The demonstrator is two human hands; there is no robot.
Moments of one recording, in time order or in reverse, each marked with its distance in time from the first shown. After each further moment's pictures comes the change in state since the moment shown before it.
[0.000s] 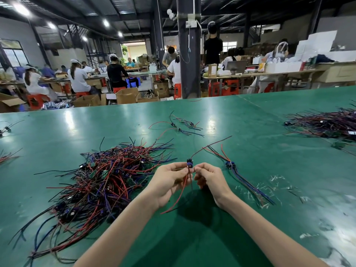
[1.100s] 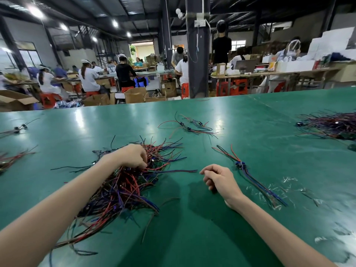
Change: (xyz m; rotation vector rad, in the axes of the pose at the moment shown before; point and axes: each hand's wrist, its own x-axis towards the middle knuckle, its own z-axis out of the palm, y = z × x) left_hand 0.042 0.093 -0.113 1.846 0.000 0.029; right_hand -0.006 -0.005 0.002 -0.135 0.003 0.023
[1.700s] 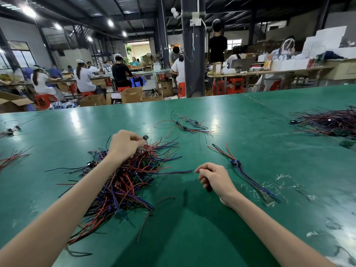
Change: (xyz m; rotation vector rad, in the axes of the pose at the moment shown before) left_hand -0.006 0.012 -0.001 -0.635 0.614 -0.163; right_hand 0.001 0.001 -0.001 0.002 -0.014 0.005
